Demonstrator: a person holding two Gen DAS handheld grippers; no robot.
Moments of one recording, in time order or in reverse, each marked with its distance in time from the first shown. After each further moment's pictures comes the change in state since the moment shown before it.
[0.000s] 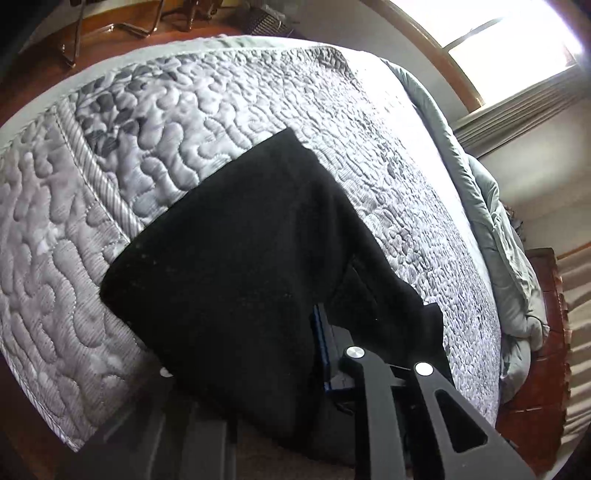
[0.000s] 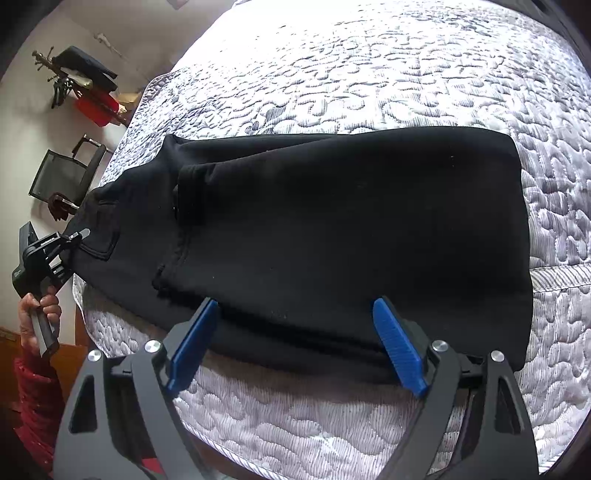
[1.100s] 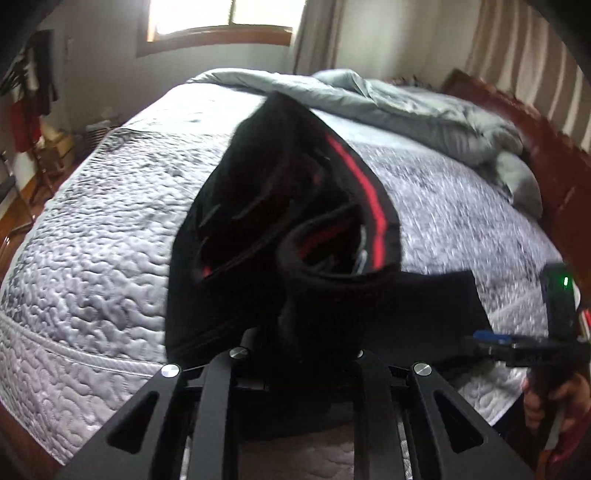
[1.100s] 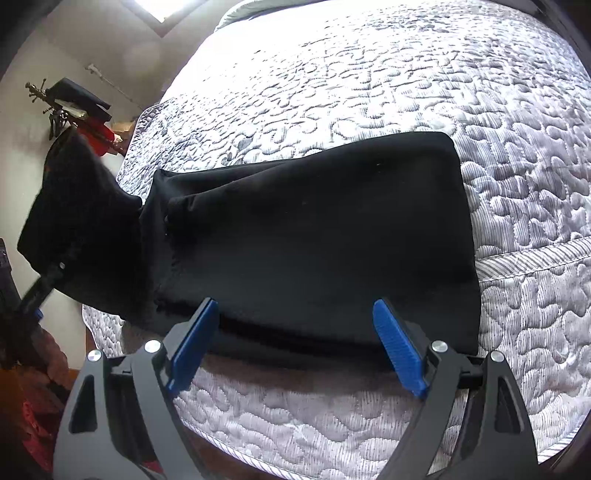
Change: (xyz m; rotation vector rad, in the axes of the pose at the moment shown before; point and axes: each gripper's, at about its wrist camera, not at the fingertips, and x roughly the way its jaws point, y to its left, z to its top) left arm 0.004 -0.220 -0.152 0.807 -0.044 0.022; right arm -0.028 -0.034 -0.005 0.085 -0.066 0.019
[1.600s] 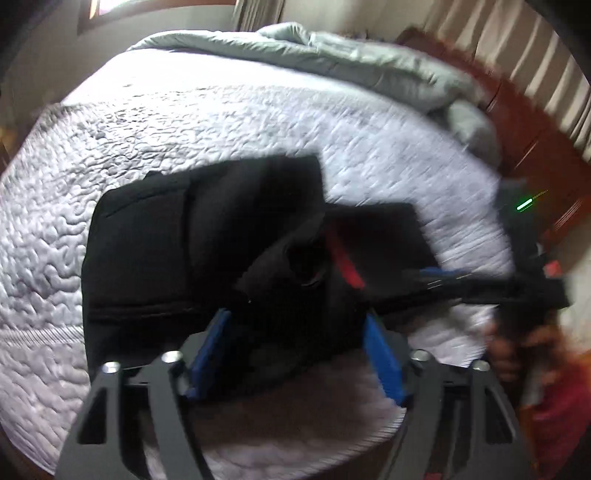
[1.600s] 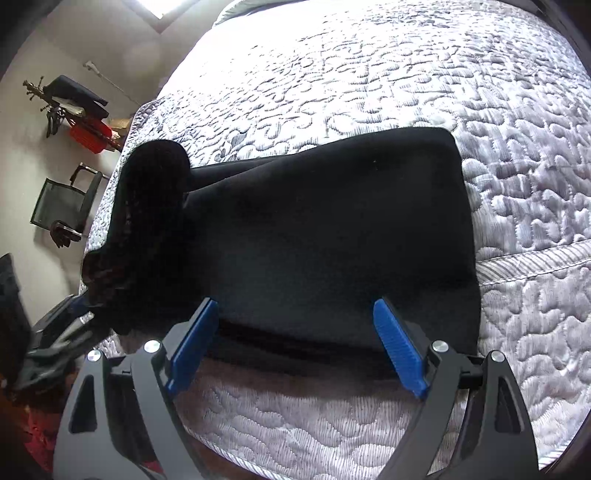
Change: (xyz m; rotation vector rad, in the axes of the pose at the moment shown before) left arm 0.003 -0.036 -0.025 0.038 0.145 -0.252; right arm 0.005 -0.001 0.006 -0.006 0.016 -0.015
